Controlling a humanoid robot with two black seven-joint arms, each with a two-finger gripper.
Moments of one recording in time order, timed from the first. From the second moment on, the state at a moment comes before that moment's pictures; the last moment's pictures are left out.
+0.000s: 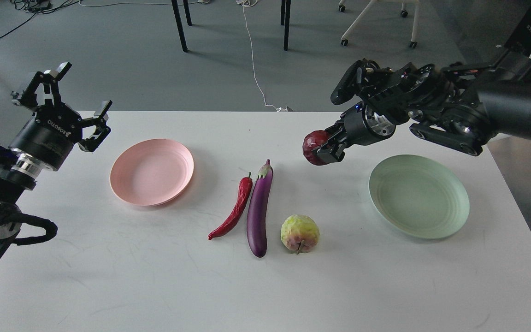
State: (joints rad) left arm -0.36 0.59 -1.06 -1.08 0.26 -0.49 -0.37; right arm 1.64 -0.40 -0.73 0.94 -1.35 0.22 0.49
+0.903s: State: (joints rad) left arm -0.30 0.61 -1.10 -1.18 0.27 -0.49 -0.37; right arm 1.33 -0.74 -0.63 0.90 -1.44 0.04 0.49
